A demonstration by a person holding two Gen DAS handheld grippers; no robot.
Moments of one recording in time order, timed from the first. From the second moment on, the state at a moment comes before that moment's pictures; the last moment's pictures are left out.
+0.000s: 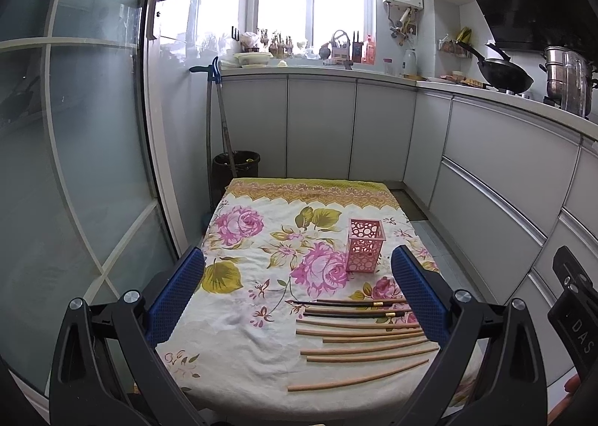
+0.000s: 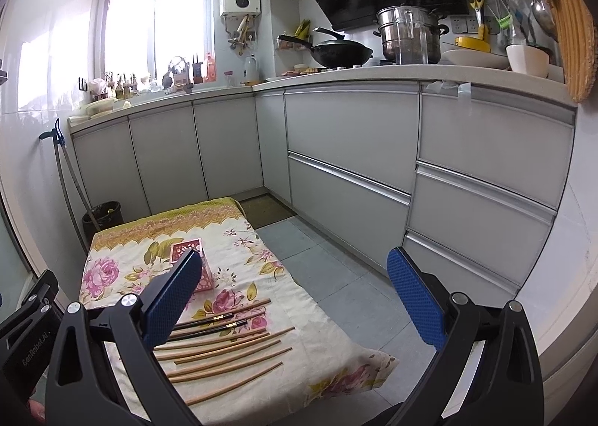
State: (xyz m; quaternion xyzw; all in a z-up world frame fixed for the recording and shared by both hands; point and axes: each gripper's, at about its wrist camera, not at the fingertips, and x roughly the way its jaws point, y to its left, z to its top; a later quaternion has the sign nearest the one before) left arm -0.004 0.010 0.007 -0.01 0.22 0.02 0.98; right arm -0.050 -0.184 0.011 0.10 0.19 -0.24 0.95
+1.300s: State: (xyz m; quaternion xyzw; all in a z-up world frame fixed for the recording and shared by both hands) left arm -0.001 0.018 0.008 -0.02 0.22 0.02 0.97; right arm -0.046 -0.183 0.008 0.10 0.20 -0.23 0.95
